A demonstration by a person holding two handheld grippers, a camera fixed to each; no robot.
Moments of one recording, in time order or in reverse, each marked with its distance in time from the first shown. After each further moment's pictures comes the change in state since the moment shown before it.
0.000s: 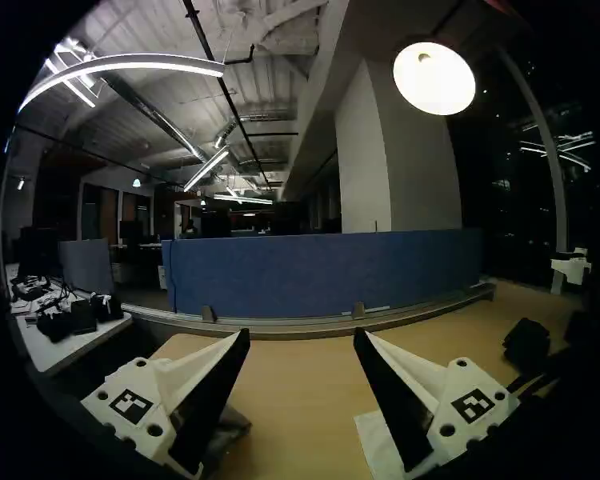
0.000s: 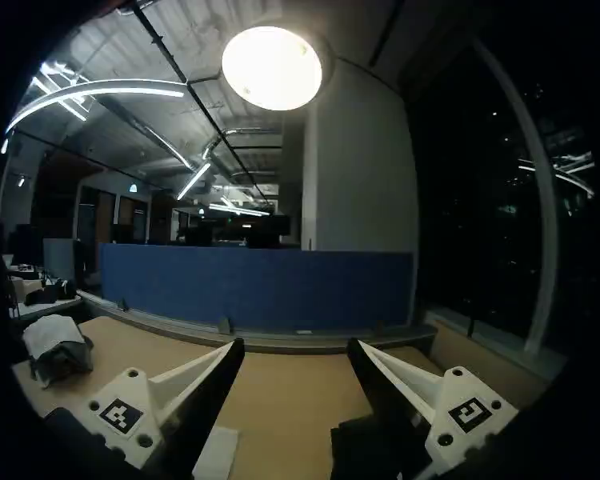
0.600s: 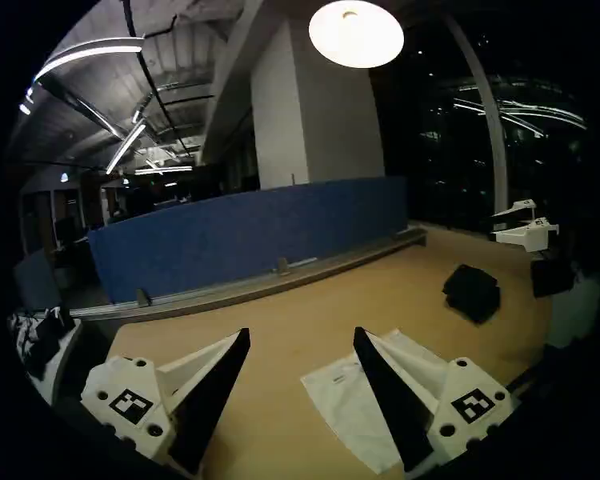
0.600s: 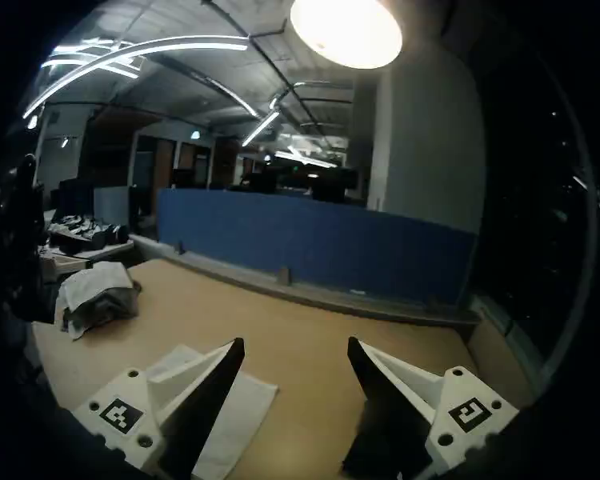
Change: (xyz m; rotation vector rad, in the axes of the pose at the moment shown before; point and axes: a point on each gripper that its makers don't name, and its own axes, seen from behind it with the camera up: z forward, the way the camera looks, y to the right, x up) left arm -0.036 0.079 -0.022 -0.370 -0.213 0.132; right arm -0.033 -0.065 -0.026 0.321 -0.257 -0.132
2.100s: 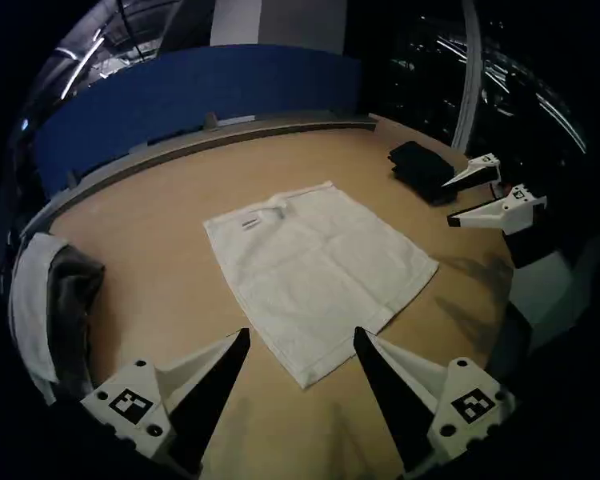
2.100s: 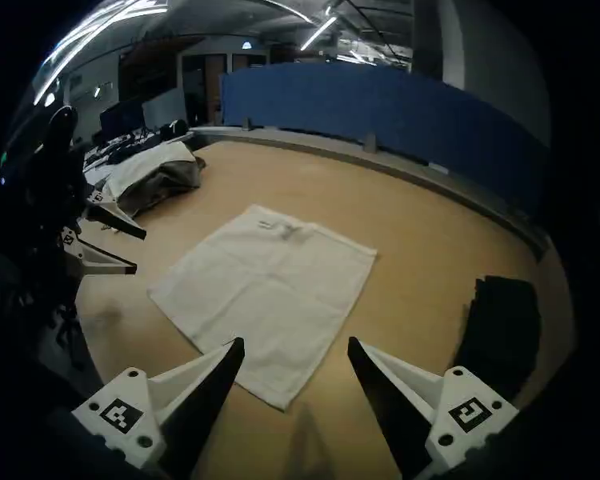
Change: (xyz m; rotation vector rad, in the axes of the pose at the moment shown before) left arm -0.220 0.112 -0.010 -0.234 -0.451 -0.080; right arm -0.200 -0.111 0.001 0.260 -0.428 -0.014
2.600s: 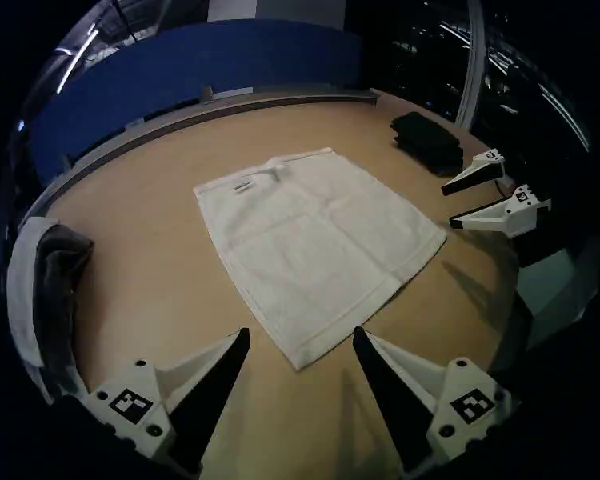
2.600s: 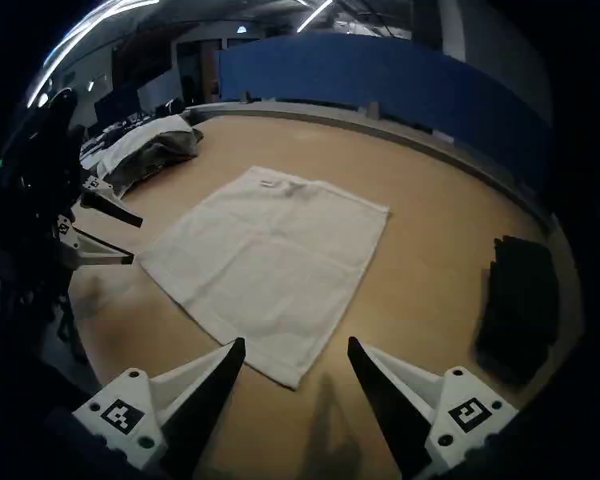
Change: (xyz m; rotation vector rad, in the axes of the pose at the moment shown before) left arm -0.041 0.008 0.020 0.003 -0.096 0.012; right arm -0.049 -0.011 0.025 0.003 -0.085 0.028
